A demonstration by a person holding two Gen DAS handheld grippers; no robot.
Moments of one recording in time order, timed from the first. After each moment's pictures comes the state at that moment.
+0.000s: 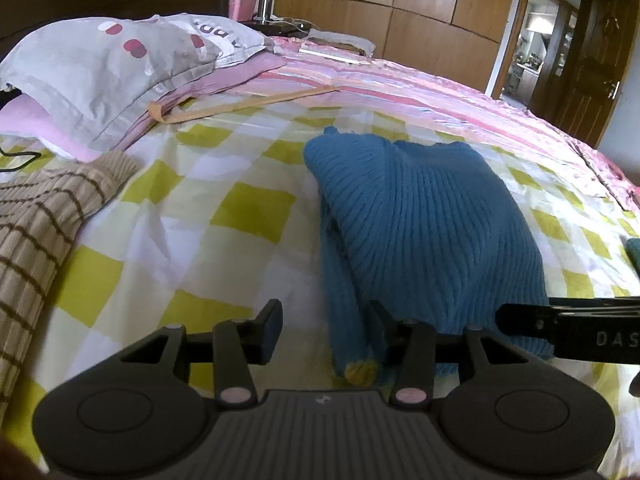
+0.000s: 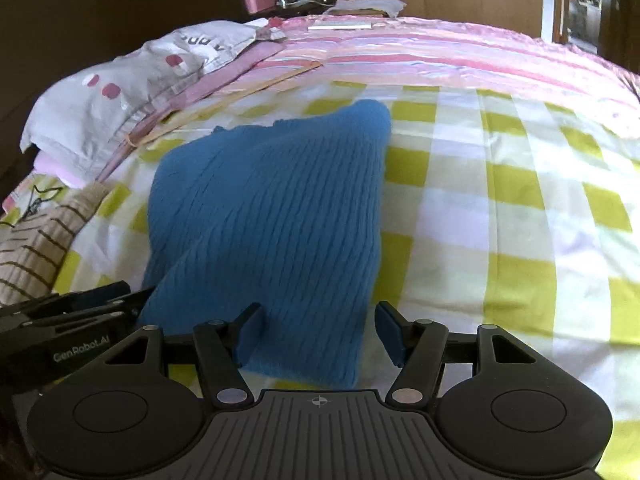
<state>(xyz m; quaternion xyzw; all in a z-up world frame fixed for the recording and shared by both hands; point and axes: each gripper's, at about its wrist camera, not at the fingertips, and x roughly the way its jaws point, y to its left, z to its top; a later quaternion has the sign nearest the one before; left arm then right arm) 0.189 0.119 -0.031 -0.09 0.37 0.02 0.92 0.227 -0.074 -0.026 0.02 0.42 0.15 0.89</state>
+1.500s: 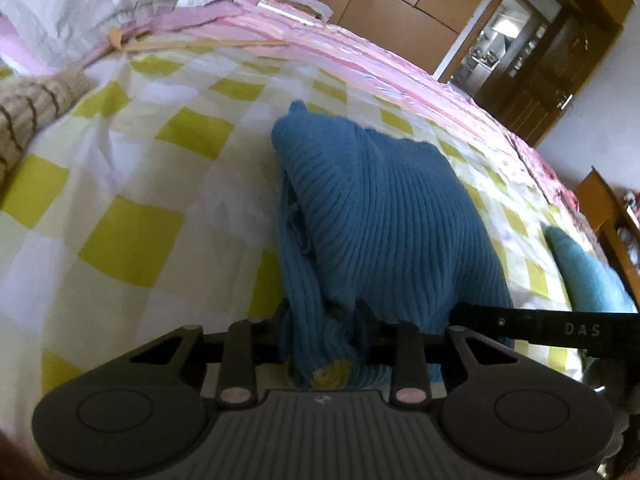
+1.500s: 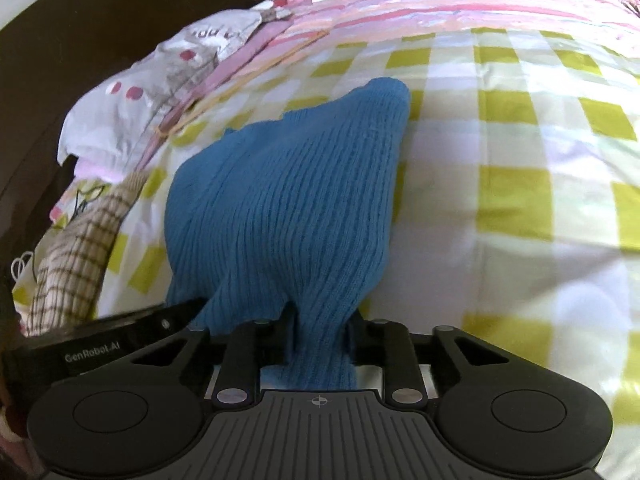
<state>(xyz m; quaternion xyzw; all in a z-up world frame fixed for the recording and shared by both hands) 0.152 0.117 -0.031 -0.18 0.41 -0.09 0.89 0.191 -0.117 -0.029 0.10 0.47 0.20 0.85</state>
